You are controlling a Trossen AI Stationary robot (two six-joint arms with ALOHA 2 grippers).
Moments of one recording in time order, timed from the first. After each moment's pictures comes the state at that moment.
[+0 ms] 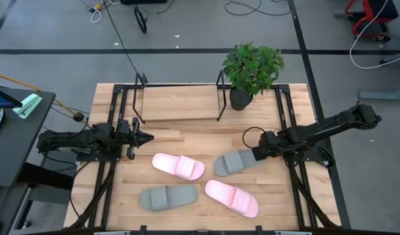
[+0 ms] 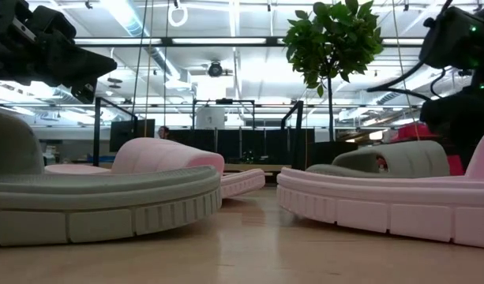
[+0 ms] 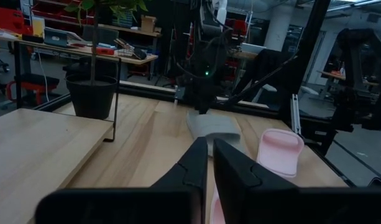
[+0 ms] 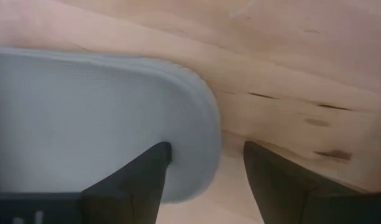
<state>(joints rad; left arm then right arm) -0.01 0.01 0.01 0.02 -0.06 -0.19 0.18 0.96 0.33 -0.65 -0.01 1.53</state>
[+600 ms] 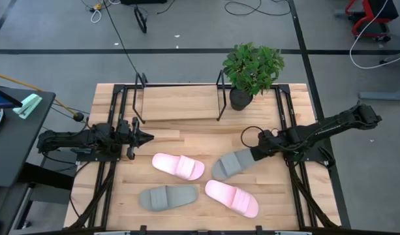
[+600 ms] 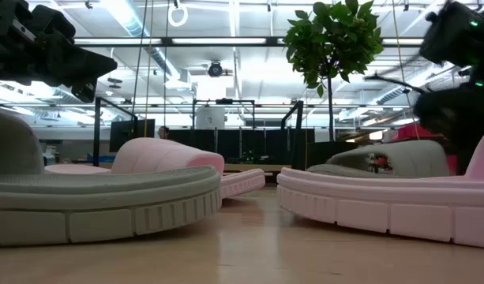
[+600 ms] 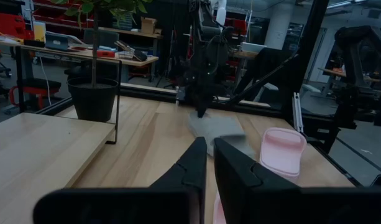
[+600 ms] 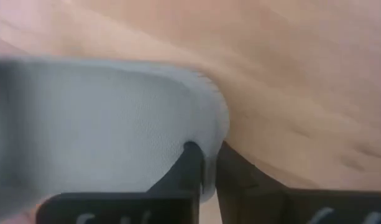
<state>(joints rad) -0.01 0.01 0.01 0.02 -0.06 -0.16 0.18 0.93 0.35 -0.59 0.06 1.42</state>
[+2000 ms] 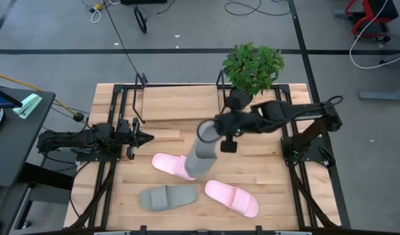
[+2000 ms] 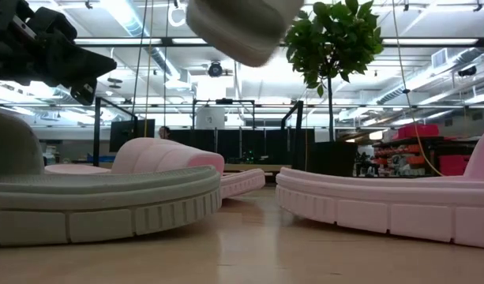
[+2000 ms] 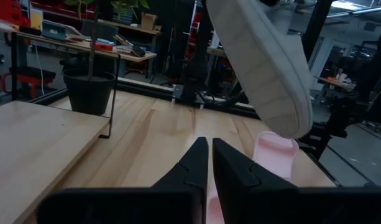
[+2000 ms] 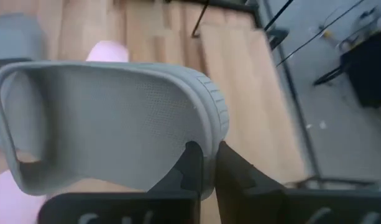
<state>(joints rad) -0.01 0.01 0.01 0.02 -0.06 -0.23 0.16 1.63 1.85 -1.09 0.40 0.03</state>
